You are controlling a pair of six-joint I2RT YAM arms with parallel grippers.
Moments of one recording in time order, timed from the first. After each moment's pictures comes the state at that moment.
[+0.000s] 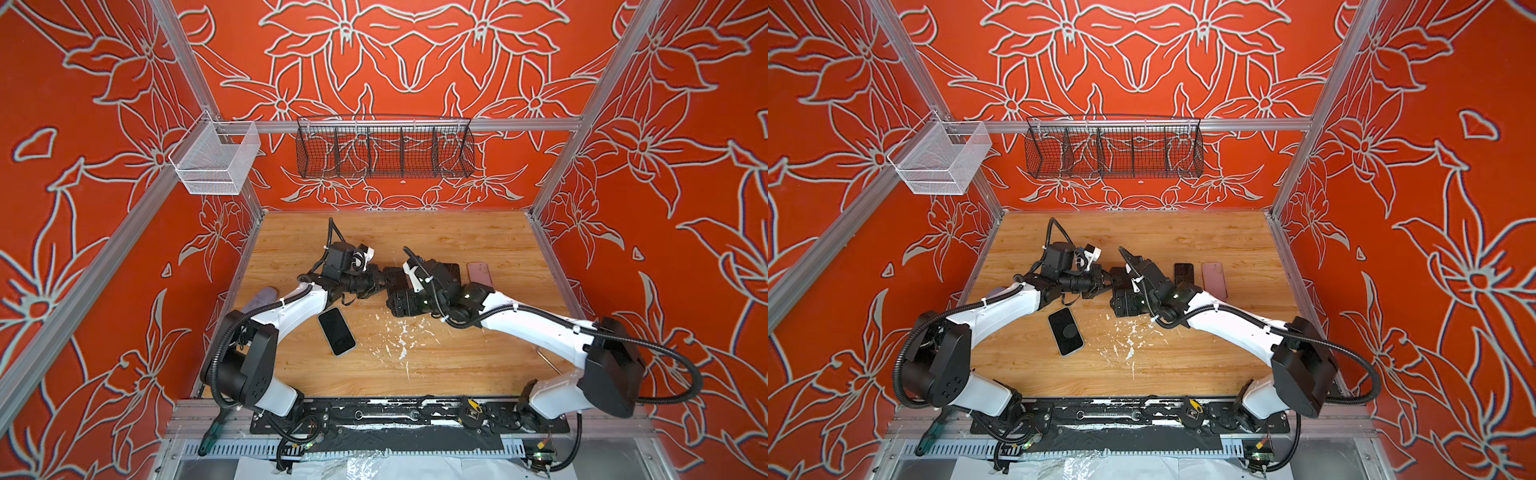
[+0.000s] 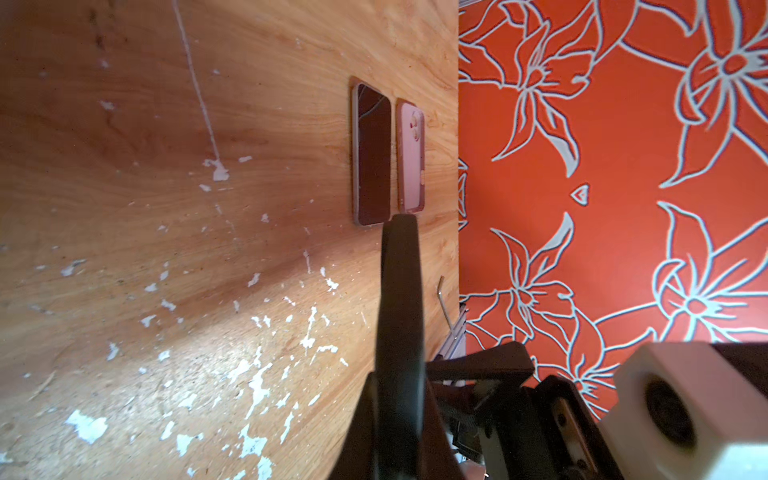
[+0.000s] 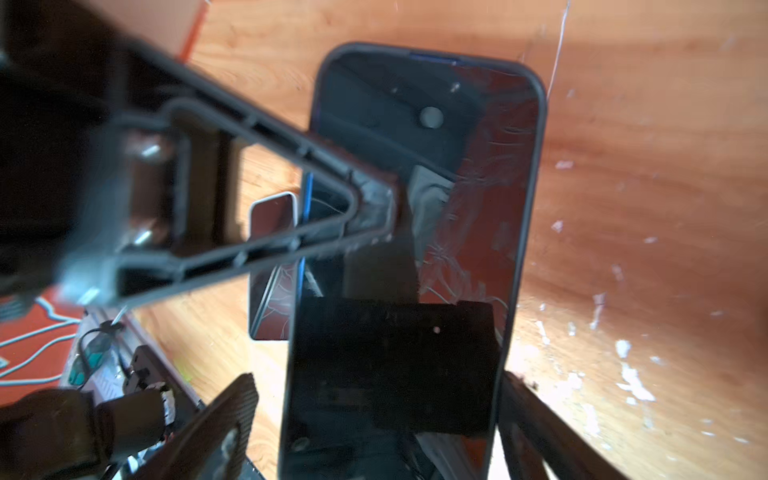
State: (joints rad) left arm -0.34 1.51 0.92 -0.05 0.73 -0.87; right arm 0.85 1.42 1.04 -0.37 -0.08 0.61
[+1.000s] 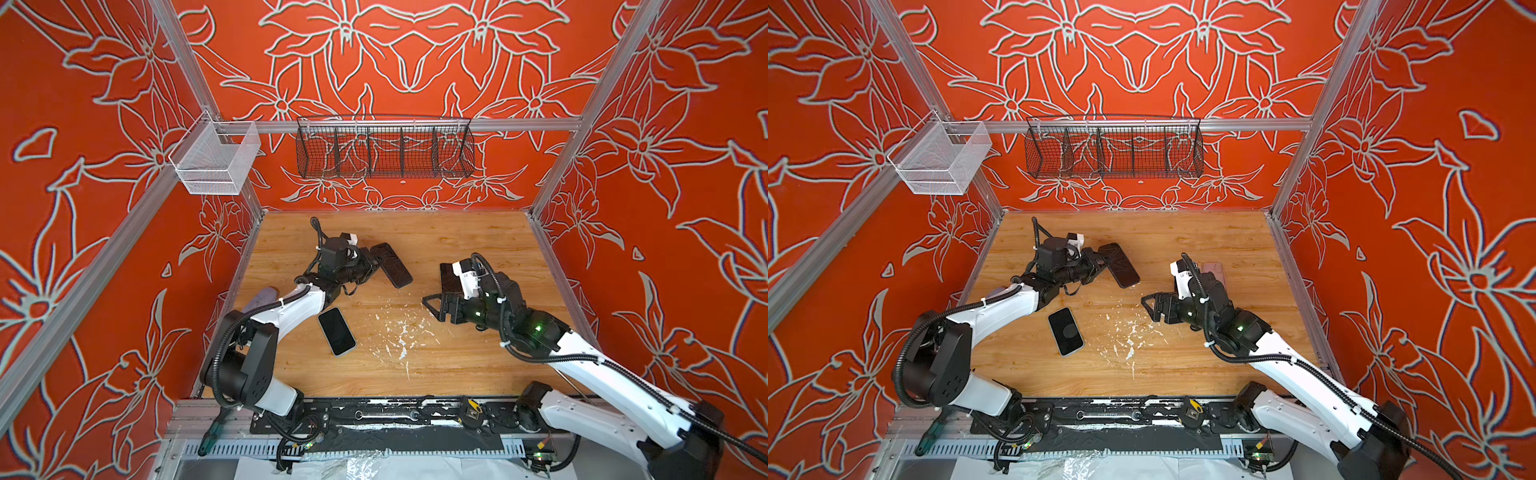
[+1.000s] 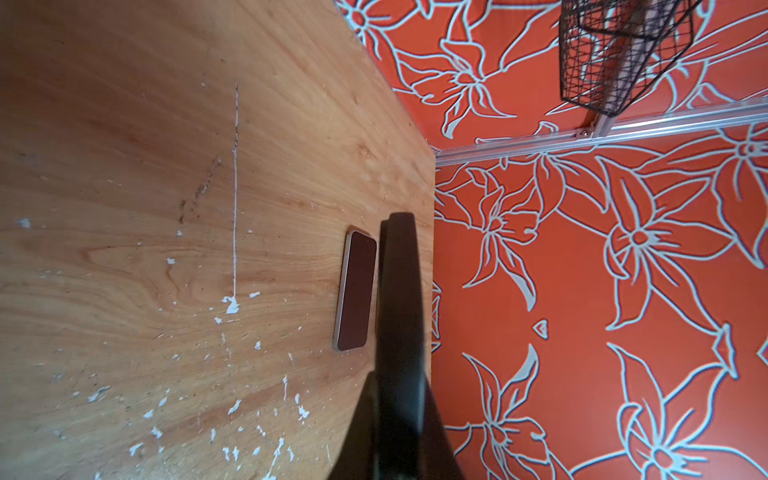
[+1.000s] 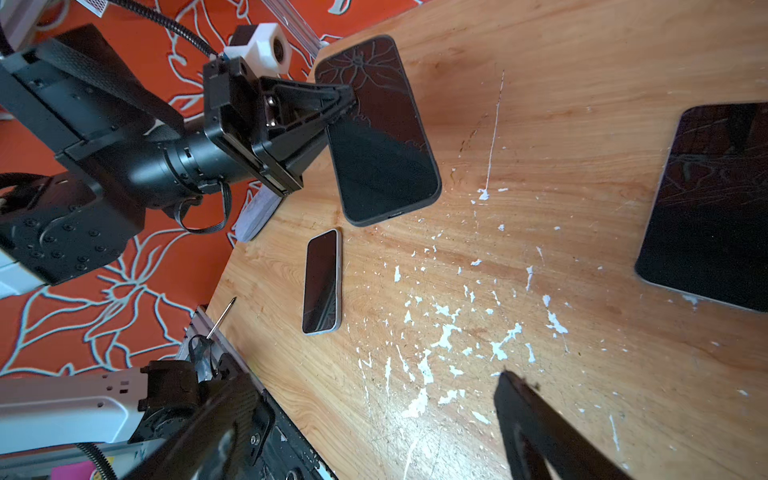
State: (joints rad) left arm -0.32 1.49 0.86 0.26 0.46 -1.14; right arm 0.70 0.94 0.76 -0.33 -0.19 0.67
